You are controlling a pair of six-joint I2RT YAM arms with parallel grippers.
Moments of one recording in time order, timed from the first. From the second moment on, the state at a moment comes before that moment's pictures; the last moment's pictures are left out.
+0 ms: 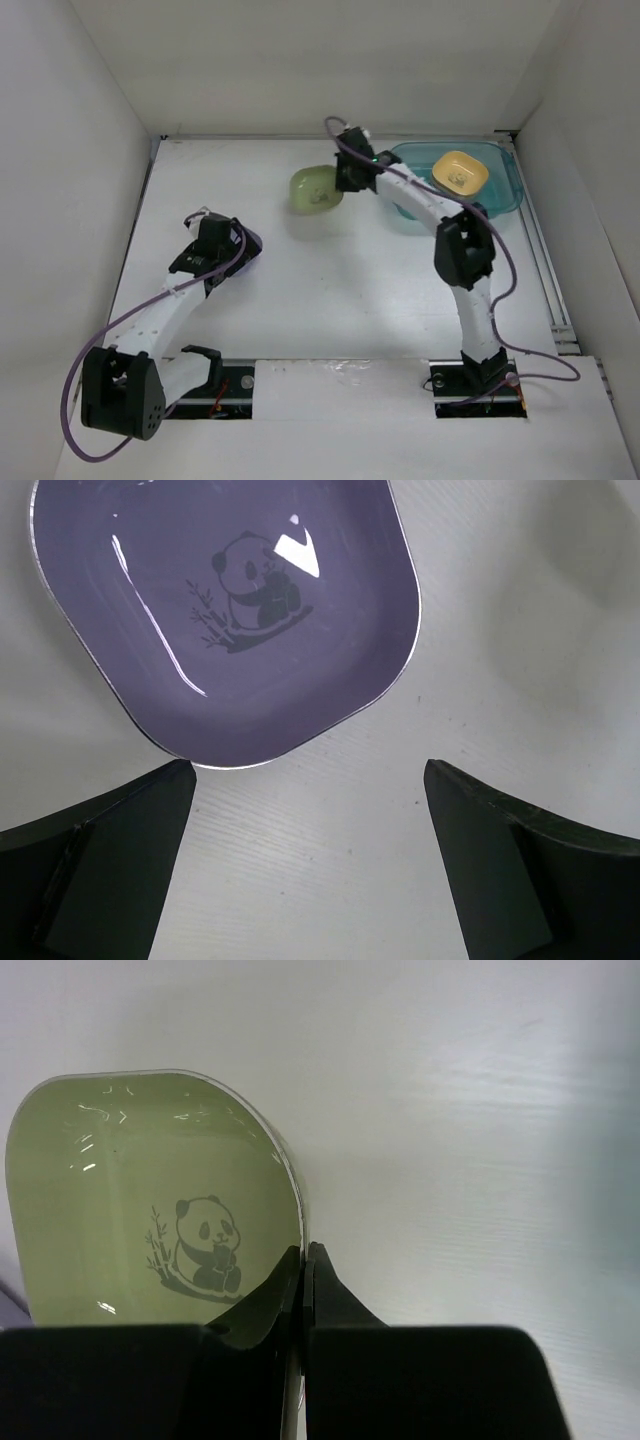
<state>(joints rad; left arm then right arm) -0.22 1.07 0.66 -0.46 -0.17 -0.81 0.61 2.24 1.99 -0.60 0.20 0.49</state>
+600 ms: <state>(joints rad) -0.36 1.19 0.63 -0.35 -0.20 -0.79 -0.16 1.87 1.51 -0.43 0.12 0.50</state>
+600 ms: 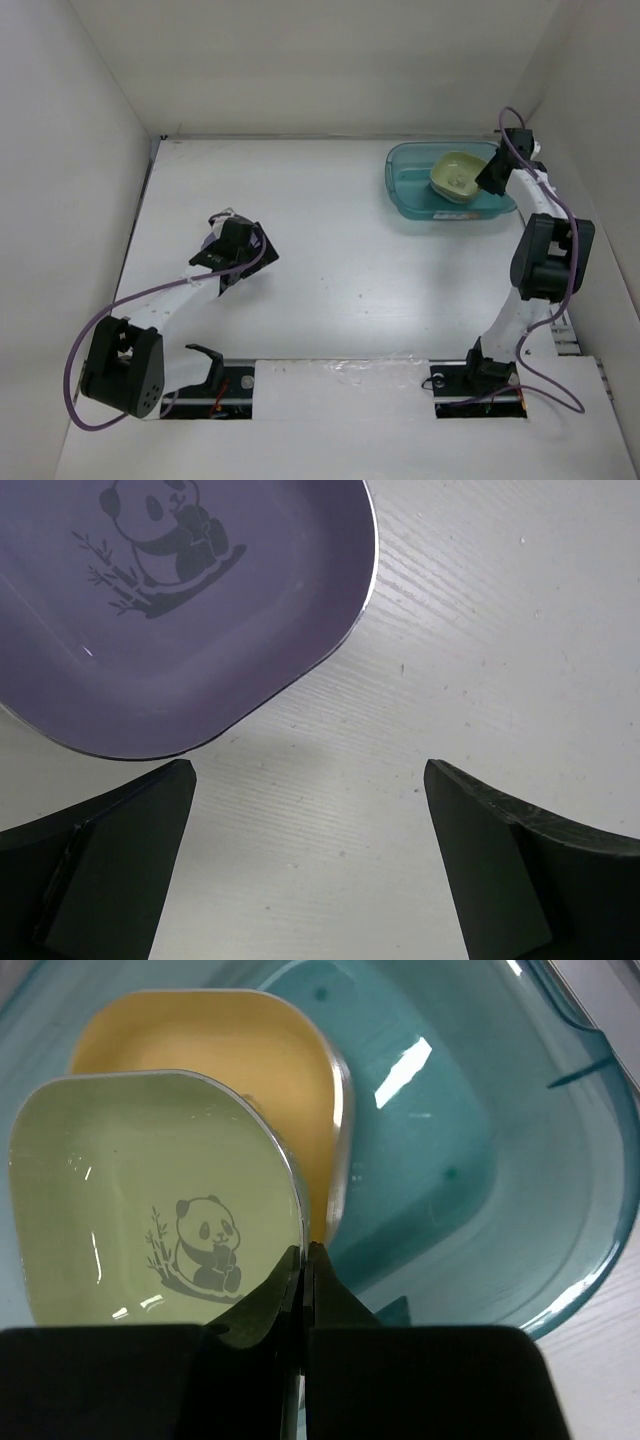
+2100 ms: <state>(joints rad) -0.42 1.62 0.88 -0.22 -0.37 -0.76 0.34 1.54 1.19 -0.24 -0.20 0.32</state>
